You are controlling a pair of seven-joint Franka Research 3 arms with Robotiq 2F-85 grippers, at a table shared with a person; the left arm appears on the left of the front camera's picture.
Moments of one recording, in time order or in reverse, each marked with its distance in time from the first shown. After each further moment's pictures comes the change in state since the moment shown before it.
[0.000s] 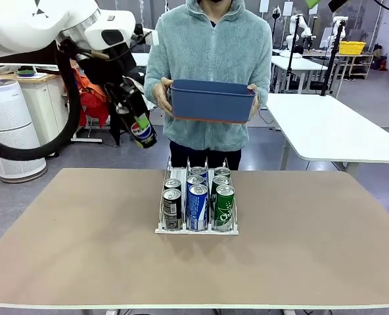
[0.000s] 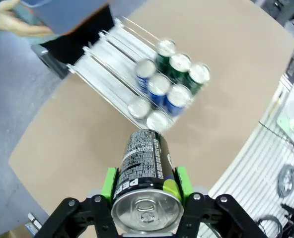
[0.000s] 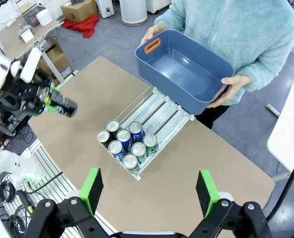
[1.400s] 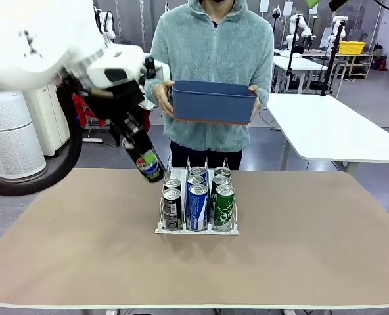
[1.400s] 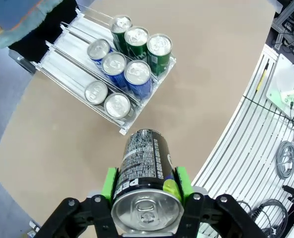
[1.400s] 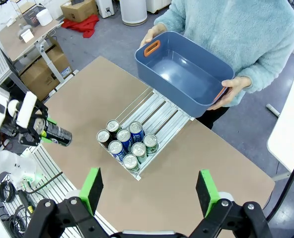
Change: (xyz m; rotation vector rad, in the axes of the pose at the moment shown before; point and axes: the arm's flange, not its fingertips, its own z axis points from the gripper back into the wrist) left arm -0.039 -0.059 -0.039 -0.050 0.030 -0.100; right arm 0.000 0.000 0.000 0.000 0.000 0.000
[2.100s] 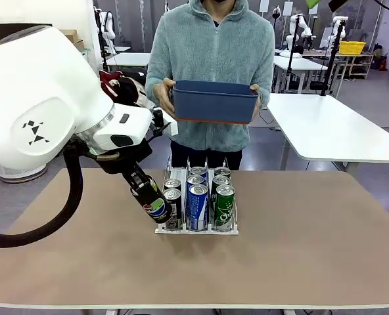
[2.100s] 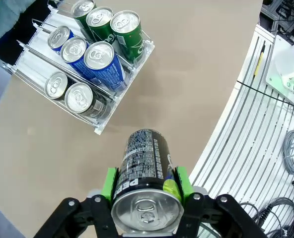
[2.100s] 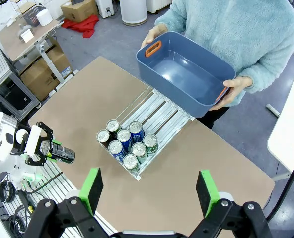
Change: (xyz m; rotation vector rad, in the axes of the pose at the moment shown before) left arm -0.041 -0.044 -0.056 -0.012 -0.022 -0.067; right arm 0.000 0.000 0.000 0.000 0.000 0.000
